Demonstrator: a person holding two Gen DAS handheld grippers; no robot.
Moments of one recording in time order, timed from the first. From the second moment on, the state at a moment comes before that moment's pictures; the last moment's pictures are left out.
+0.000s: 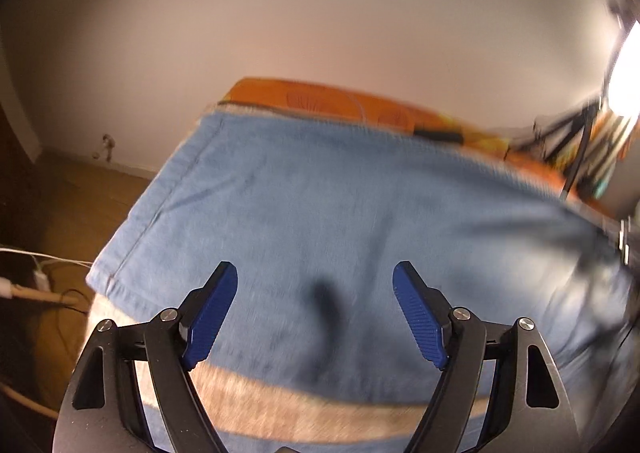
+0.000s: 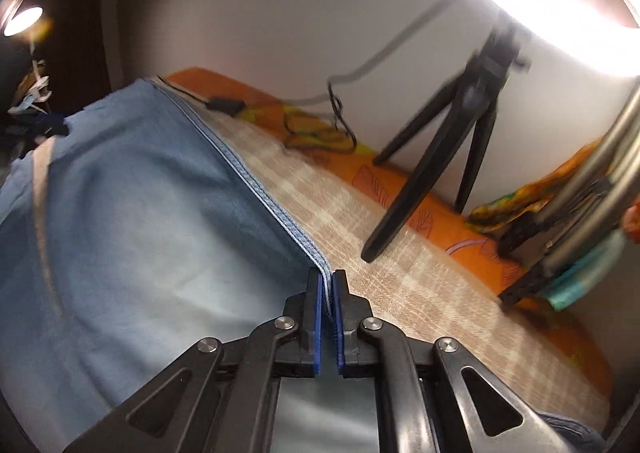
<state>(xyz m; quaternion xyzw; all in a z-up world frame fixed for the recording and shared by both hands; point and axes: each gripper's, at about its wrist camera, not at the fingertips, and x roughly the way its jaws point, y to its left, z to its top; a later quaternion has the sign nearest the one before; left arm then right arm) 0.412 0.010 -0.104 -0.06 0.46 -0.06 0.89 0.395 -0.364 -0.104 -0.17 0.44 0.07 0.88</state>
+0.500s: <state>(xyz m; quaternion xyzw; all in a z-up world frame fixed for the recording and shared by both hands) 0.496 -0.061 -0.102 -0.06 0.51 -0.07 0.85 0.269 -0.282 -0.113 -0.28 0.41 0.12 0.86</state>
